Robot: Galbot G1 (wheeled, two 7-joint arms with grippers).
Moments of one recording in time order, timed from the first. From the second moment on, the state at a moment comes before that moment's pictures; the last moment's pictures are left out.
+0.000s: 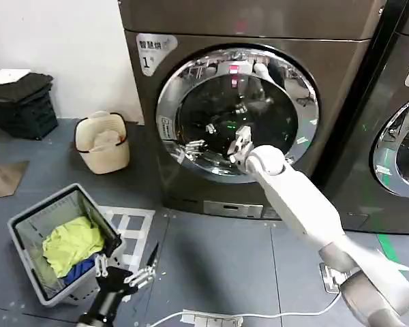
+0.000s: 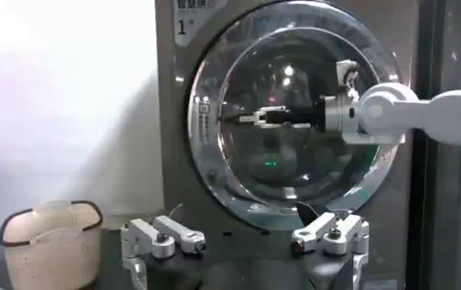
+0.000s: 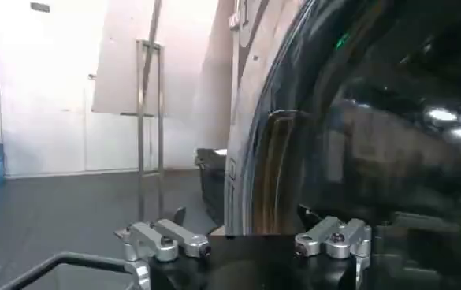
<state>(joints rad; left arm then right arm) 1.91 -1.50 -0.63 -2.38 -0.11 -0.05 0.22 -0.15 1.32 -0.24 1.13 0.64 -0.12 -0.50</state>
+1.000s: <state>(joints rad) 1.91 -1.50 -0.62 -2.40 -0.10 -0.06 0.22 -0.13 1.39 -0.25 1.07 0.59 -0.13 -0.46</state>
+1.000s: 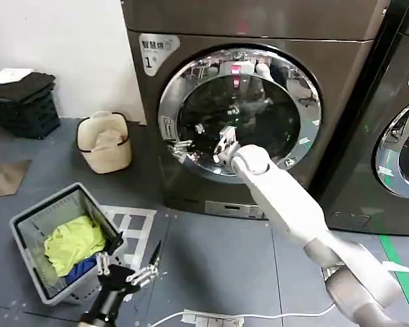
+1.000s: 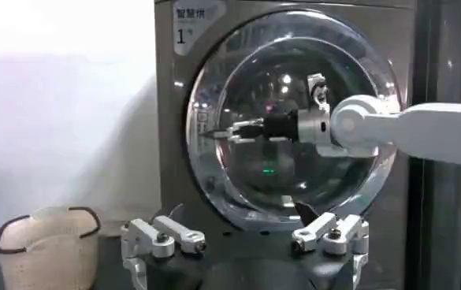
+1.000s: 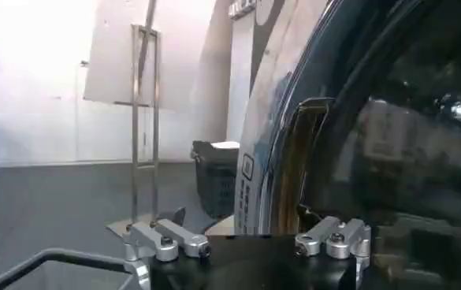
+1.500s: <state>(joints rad) 1.91 -1.50 -0.61 -2.40 -0.10 -0.06 0.22 -0.13 1.41 -0.25 1.05 0.58 -0.14 -0.46</state>
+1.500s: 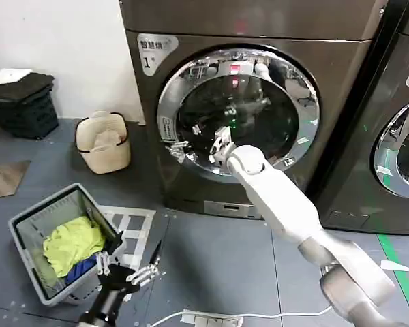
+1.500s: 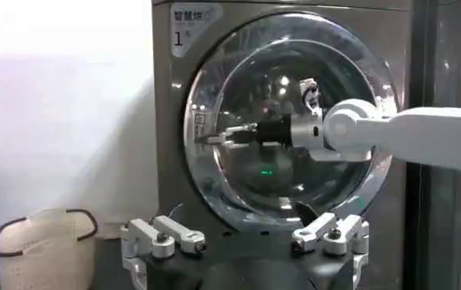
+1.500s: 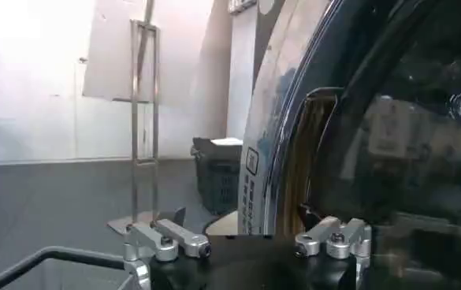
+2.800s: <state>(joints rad) 1.90 -1.50 -0.62 -2.39 -0.09 -0.06 0.22 -0.14 1.40 -0.32 1.10 0.57 -0.15 -0.55</state>
